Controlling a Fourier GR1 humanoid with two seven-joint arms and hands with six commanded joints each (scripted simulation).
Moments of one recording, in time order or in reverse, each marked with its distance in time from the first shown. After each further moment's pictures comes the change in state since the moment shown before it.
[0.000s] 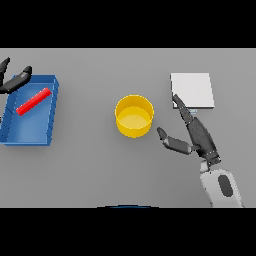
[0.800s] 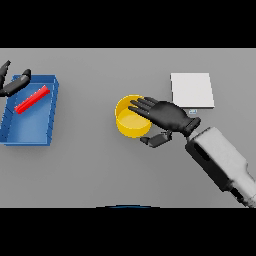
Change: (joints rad) left arm 0.029 -0.003 0.007 -0.032 0.023 -0.018 0.015; right arm -0.481 -0.217 0.348 0.310 0.449 0.240 -0.116
